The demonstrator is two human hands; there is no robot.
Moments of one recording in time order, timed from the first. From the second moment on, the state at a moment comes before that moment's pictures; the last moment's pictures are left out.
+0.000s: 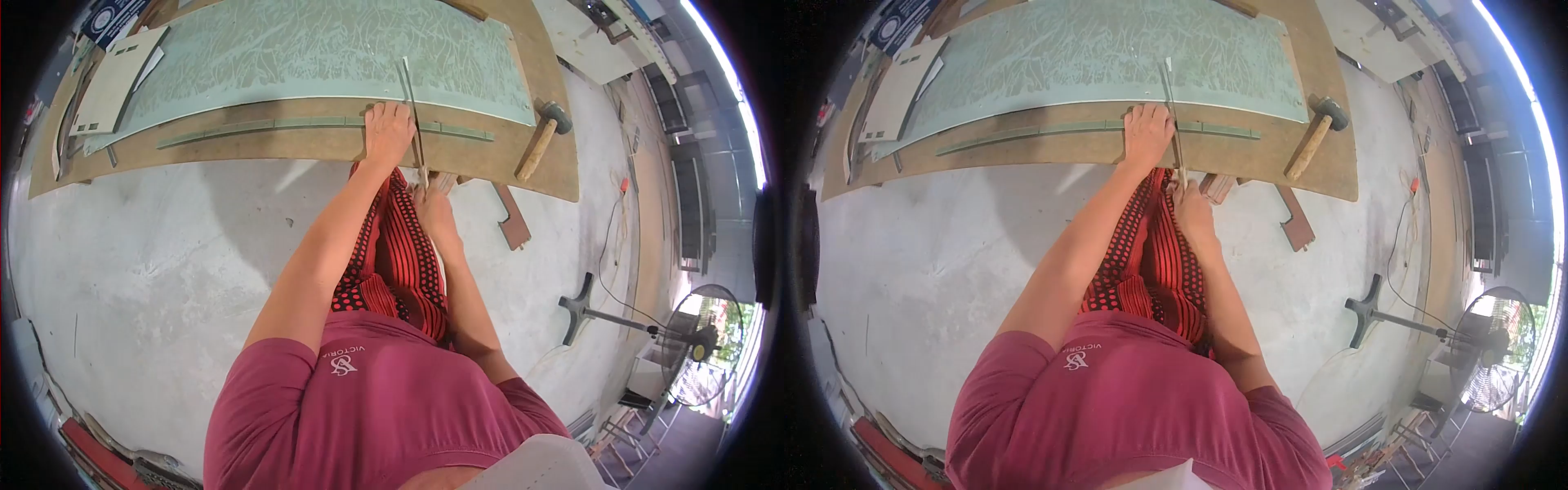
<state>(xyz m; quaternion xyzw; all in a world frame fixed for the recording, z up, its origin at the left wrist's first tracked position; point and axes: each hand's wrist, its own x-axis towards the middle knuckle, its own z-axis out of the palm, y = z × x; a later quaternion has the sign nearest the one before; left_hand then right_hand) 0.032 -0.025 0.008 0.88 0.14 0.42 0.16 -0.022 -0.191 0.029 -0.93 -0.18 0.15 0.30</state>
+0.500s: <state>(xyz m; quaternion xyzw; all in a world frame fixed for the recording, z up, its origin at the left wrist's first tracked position) 0.032 -0.024 0.007 0.89 0.13 0.39 0.18 -0.023 -0.194 0.026 -0.92 -0.20 0.13 0.31</state>
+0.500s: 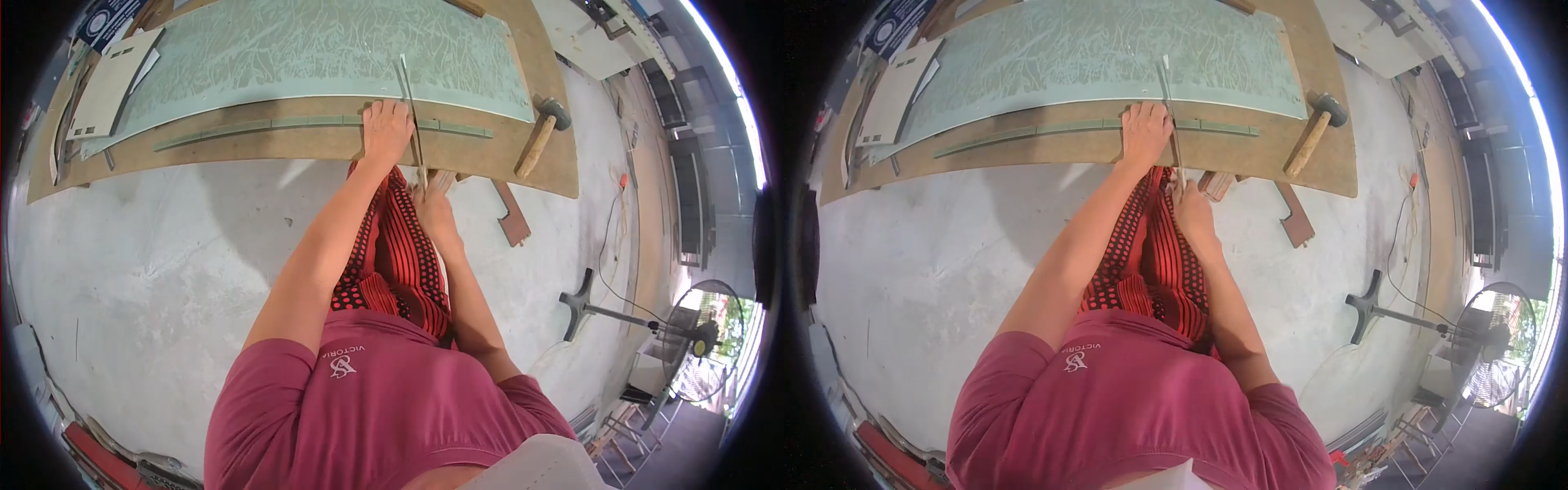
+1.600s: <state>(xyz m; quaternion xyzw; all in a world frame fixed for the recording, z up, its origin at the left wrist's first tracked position) 0.028 -0.023 0.010 0.88 0.13 0.41 0.19 -0.019 -0.180 0.019 -0.91 -0.19 0.14 0.33</state>
